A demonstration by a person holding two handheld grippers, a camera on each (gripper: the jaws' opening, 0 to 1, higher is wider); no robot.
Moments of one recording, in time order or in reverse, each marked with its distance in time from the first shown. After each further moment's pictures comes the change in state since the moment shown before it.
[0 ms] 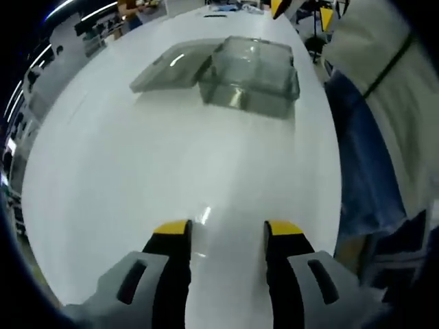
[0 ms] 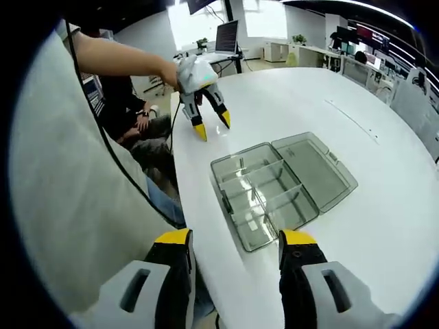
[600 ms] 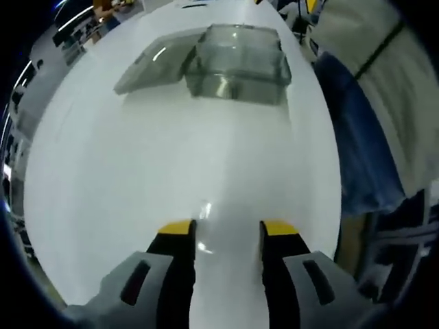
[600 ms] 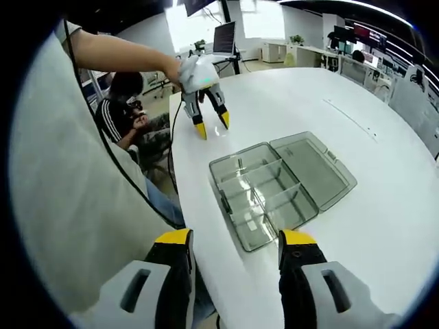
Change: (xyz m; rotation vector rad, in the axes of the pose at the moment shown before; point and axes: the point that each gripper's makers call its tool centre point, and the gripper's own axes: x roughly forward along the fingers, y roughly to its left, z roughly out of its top) left arm 0.000 0.006 -0.002 0.066 0.090 -0.021; right arm 0.000 -0.001 -0.001 0.011 -0.008 -0.004
